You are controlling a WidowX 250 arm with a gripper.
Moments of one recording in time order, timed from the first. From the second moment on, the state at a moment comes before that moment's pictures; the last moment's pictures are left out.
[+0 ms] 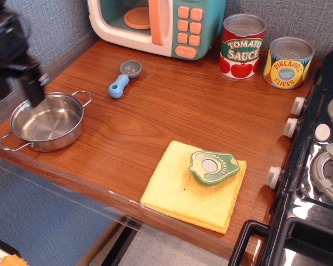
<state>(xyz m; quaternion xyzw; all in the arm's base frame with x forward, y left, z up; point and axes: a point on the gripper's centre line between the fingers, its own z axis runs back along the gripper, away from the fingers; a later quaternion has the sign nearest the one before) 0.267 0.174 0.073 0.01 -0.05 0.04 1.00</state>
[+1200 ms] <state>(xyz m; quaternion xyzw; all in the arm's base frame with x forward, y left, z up) 0.372 0.123 0.023 0.01 -0.05 0.10 0.99</state>
